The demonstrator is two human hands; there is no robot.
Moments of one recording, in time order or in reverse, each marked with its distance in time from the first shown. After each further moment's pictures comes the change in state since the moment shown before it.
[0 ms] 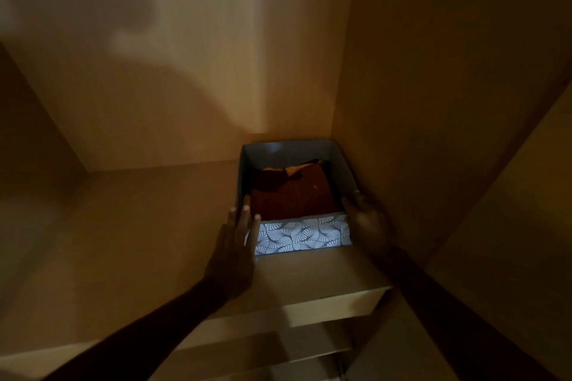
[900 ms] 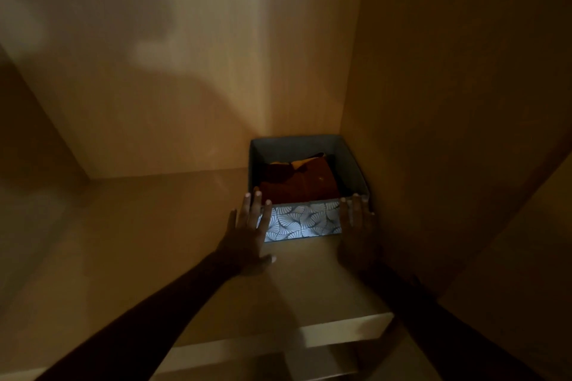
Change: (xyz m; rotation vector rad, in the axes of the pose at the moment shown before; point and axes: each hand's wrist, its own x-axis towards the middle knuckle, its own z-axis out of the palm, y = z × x) left_hand 0.074 -0.011 -0.007 -0.003 -0.298 0.039; right_hand 0.030 -0.009 0.064 0.011 0.211 0.058
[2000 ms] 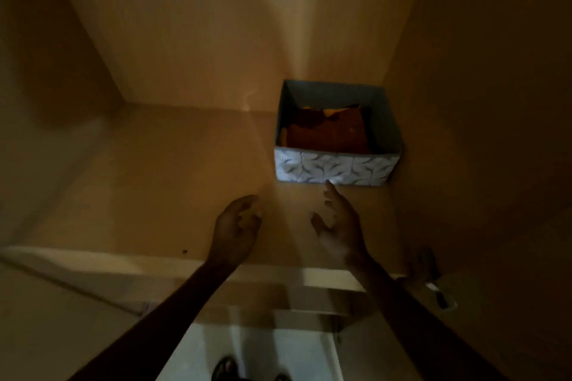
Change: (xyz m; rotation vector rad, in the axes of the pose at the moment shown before) left_hand -0.112 0.042 0.029 -1.055 0.494 -0.567; right_hand -0.064 -0.063 -0.019 0.897 -0.231 0.013
